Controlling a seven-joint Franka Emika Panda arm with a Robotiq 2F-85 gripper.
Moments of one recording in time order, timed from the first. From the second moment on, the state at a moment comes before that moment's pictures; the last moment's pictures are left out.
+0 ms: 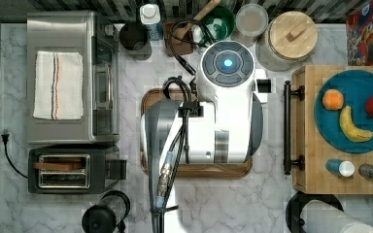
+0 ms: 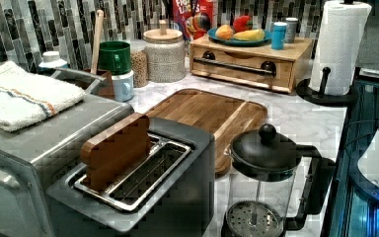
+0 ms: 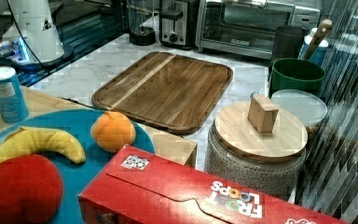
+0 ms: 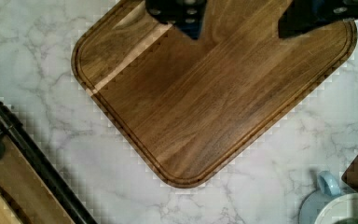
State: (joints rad) arm 0.01 0.05 -0.03 -1.86 -0.04 0.26 -0.07
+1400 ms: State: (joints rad) arm -0.03 0.05 -0.08 -2.06 -0.08 0.53 -0.47
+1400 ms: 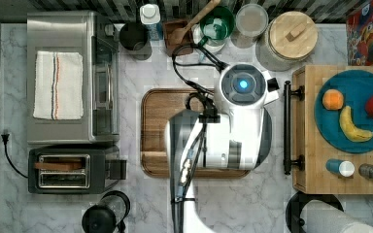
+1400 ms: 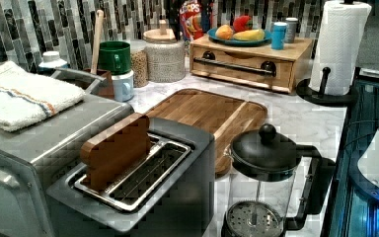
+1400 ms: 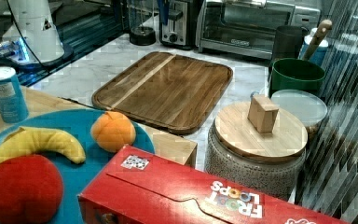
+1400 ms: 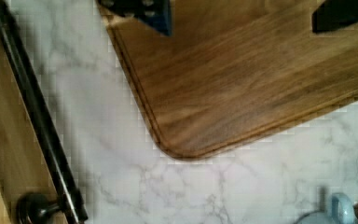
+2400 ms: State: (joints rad) arm -0.13 0.06 -0.24 -2.24 -0.19 0.80 -0.86
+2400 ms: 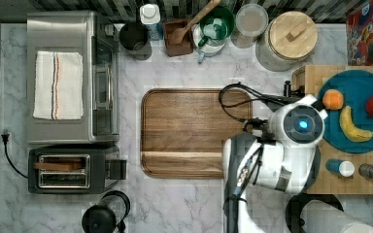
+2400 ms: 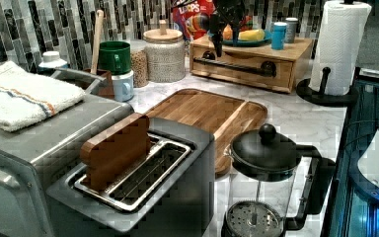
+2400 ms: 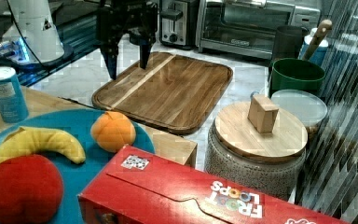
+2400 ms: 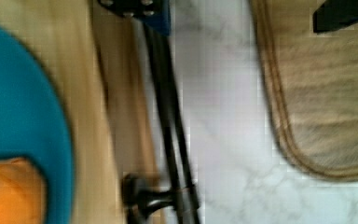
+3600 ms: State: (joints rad) arm -0.19 0.29 -0.24 -2.25 -0.05 1.11 -1.03
